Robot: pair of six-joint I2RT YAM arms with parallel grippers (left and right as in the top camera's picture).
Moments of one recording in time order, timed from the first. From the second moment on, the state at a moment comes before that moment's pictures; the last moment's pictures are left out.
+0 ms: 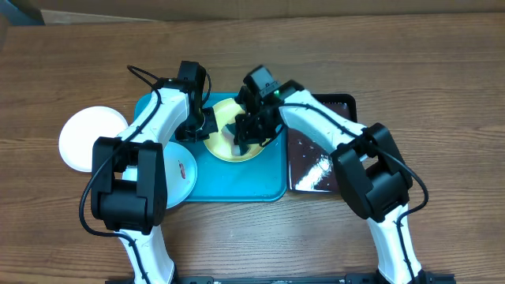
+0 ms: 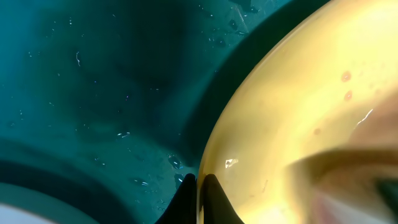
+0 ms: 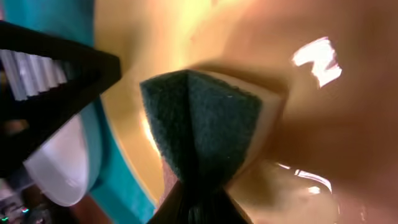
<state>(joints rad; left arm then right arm) -0.16 2.03 1.42 -0.89 0.03 -0.39 0.58 2.26 1.75 -0.79 -0.56 0.36</state>
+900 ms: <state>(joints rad) -0.16 2.03 1.42 -0.89 0.03 -0.39 0.29 2.01 1.65 -1.17 0.02 0.35</state>
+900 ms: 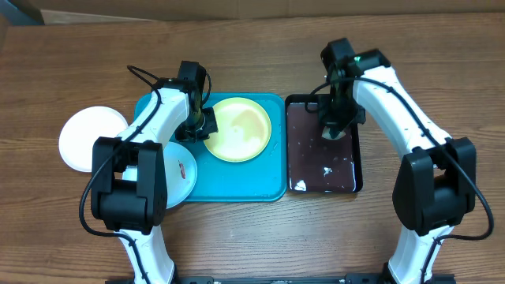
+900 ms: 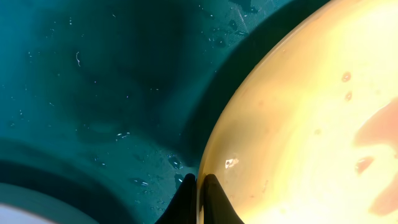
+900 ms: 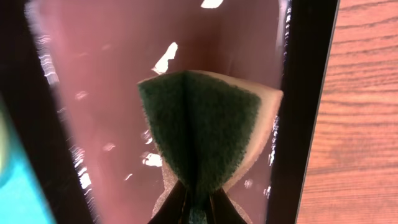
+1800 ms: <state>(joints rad) -0.16 2.03 1.41 -0.89 0.03 -0.39 -0.01 2.02 1.75 -1.19 0.08 0.36</state>
